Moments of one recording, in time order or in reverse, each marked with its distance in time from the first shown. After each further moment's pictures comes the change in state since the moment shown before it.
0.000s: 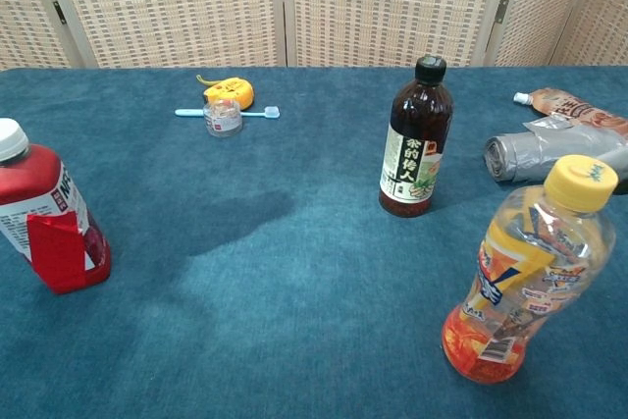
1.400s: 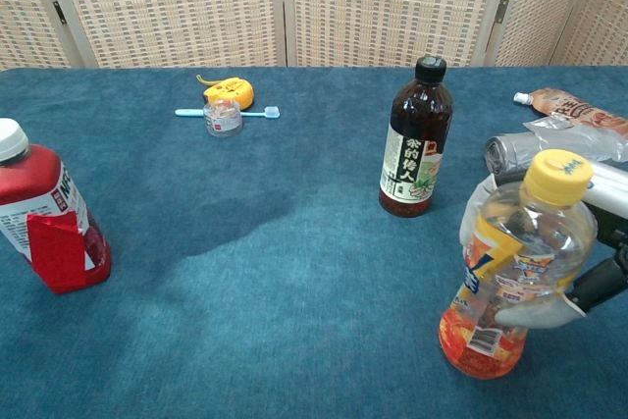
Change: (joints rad) left arm 0.003 0.023 -0.007 -0.008 -0.019 -0.014 -0.028; right arm 0.131 -0.345 0.050 0.159 0.063 -0.028 -0.031
